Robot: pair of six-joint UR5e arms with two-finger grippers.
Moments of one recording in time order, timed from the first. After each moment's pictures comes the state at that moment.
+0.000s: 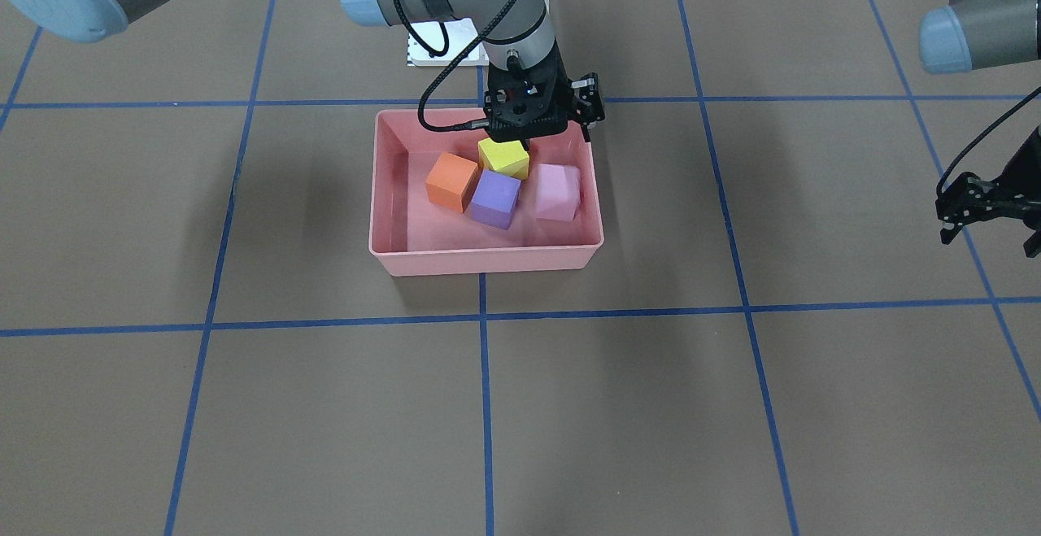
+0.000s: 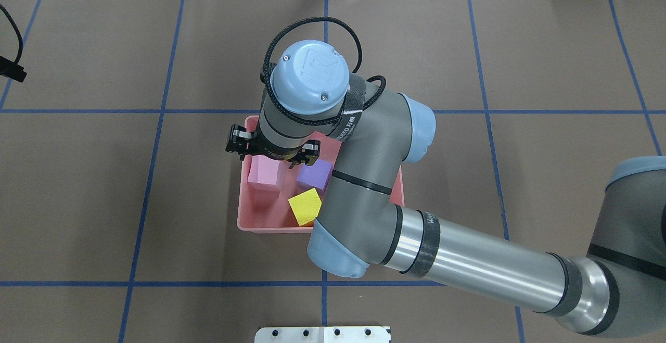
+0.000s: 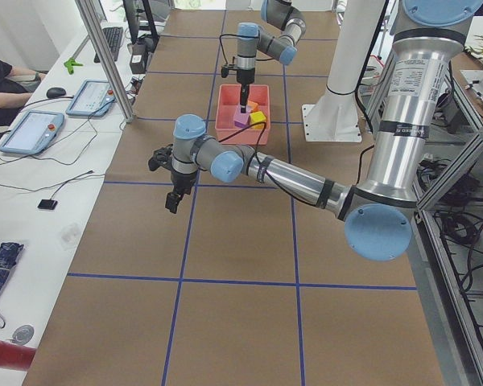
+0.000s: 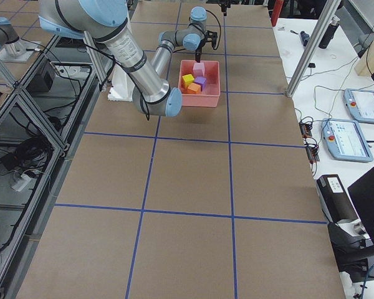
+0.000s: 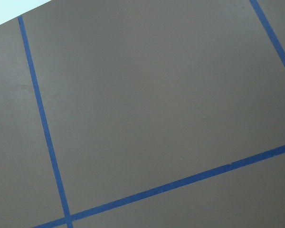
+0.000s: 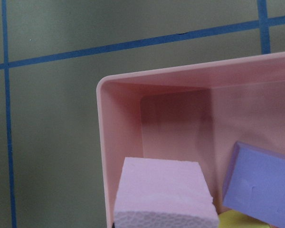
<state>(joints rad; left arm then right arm) -1.23 -1.71 -1.73 -1.78 -2.08 -0.23 0.49 -0.64 1.59 -1.48 1.95 1.41</state>
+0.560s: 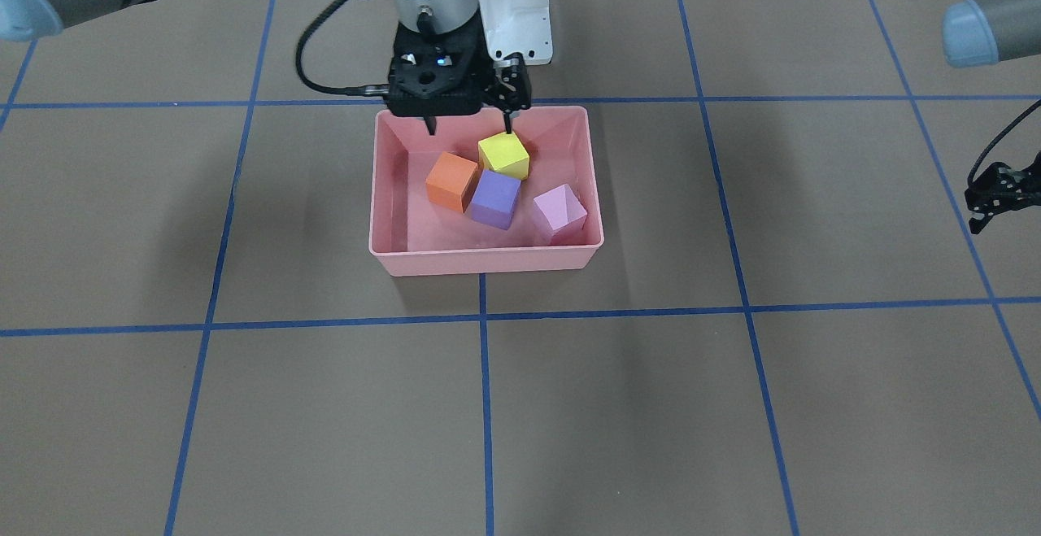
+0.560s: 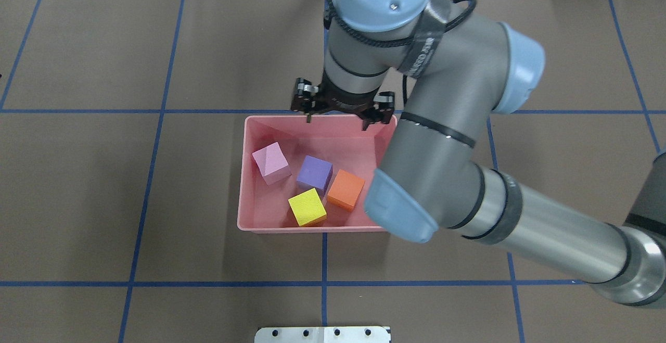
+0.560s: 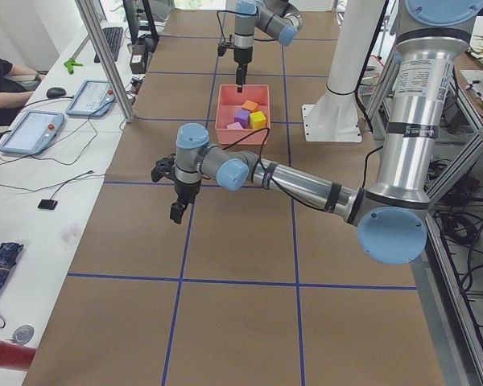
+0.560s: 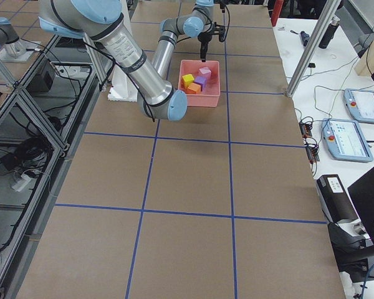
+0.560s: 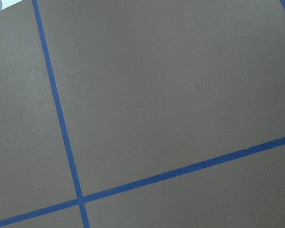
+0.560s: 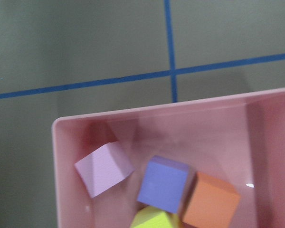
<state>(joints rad) -1.30 -1.68 -1.74 -1.74 -2.11 -0.17 0.67 -0.73 1.86 -1.93 2.00 1.19</state>
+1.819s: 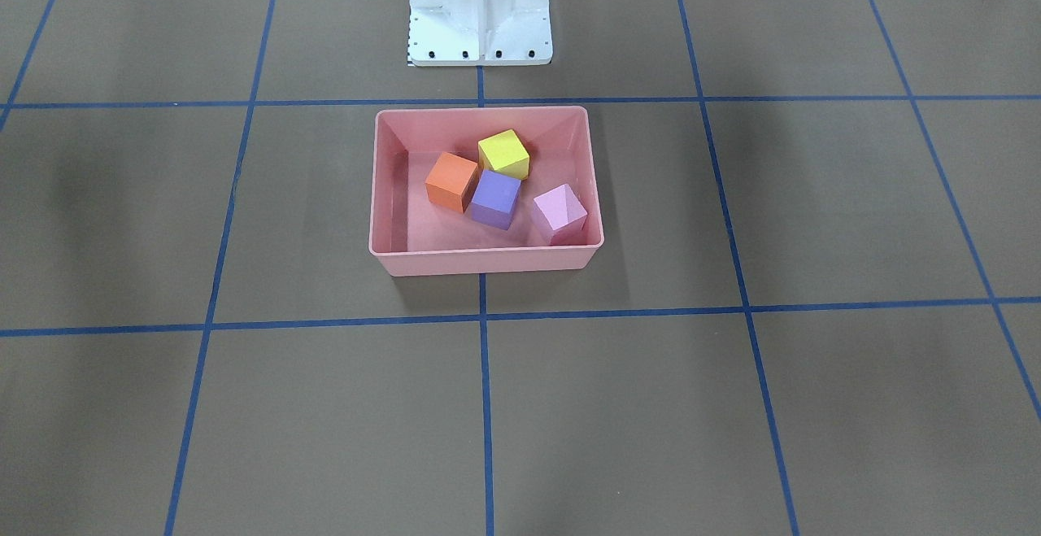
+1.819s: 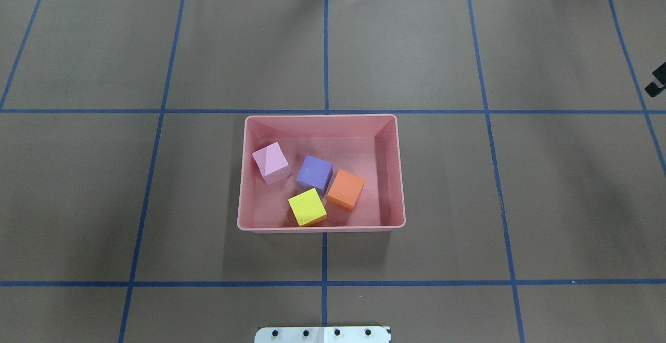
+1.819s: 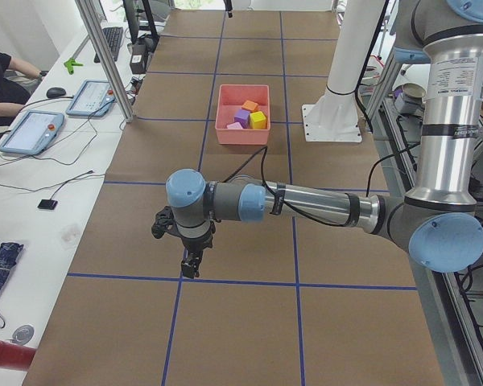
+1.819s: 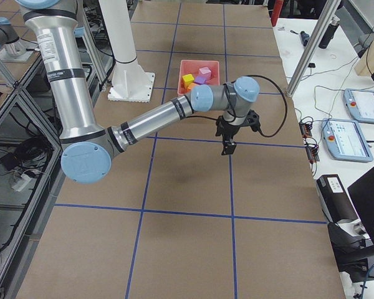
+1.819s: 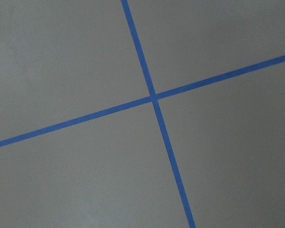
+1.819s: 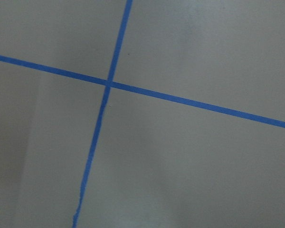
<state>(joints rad) -1.55 -1.58 -1.68 -1.48 -2.27 0.25 1.40 -1.39 1.73 -1.91 2.38 -0.16</state>
